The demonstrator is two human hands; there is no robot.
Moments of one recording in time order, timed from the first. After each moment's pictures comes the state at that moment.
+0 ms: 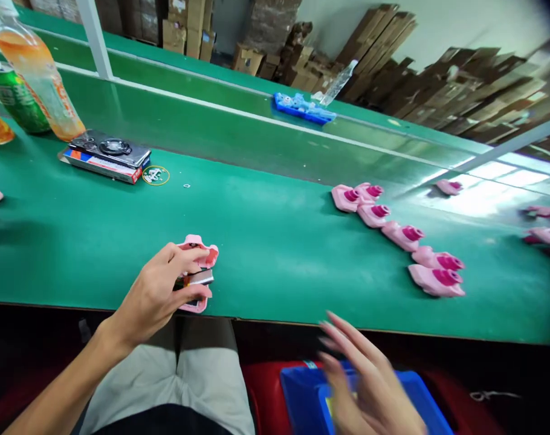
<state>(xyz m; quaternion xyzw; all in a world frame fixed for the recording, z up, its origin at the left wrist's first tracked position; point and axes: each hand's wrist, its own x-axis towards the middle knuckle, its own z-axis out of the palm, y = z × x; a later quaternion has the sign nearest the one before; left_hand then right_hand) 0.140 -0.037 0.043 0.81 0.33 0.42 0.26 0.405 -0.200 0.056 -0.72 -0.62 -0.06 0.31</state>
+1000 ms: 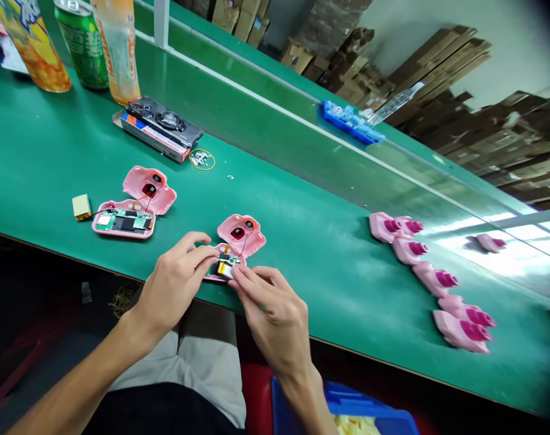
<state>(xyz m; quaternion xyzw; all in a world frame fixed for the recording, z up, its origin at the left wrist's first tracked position) 0.129 -0.053 0.024 0.73 0.47 0.44 0.22 0.309 -0.087 0.051 -0.51 -0.79 0.07 0.32</state>
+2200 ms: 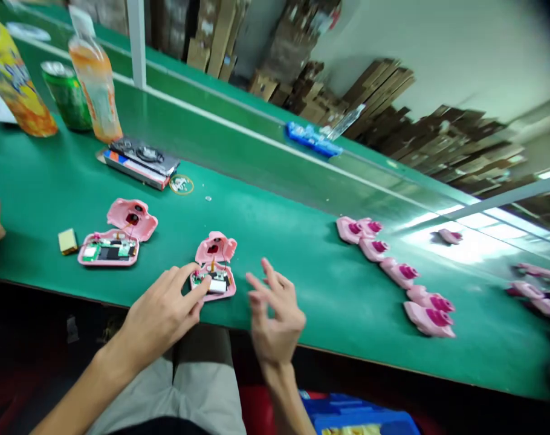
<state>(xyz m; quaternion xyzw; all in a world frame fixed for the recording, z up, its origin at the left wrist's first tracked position) 0.122 -0.063 0.019 0.88 0.39 0.27 0.01 0.335 -0.071 0.041 -0.59 -0.68 -0.06 0.42</state>
